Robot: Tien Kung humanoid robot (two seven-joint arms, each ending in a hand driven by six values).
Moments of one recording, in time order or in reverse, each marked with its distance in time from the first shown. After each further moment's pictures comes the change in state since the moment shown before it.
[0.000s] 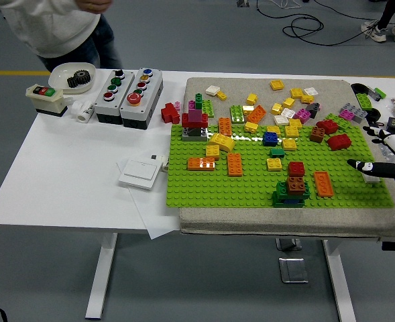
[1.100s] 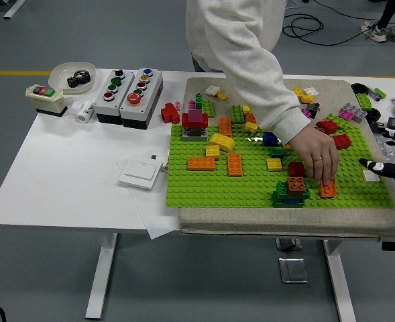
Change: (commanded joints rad) left arm 0.002 0.010 -0.028 -0.005 0.054 -0.019 0.009; right arm -0.029 0.021 0.066 -0.041 -0.007 -0.028 -0.015
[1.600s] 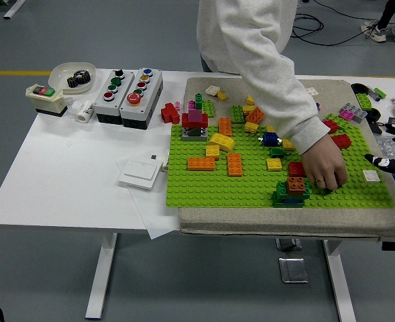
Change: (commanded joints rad) left arm 0.002 0.004 0.000 0.000 0.003 0.000 -0.002; right arm -0.002 -0.004 0.031 -0.006 0.002 0.001 -0.003
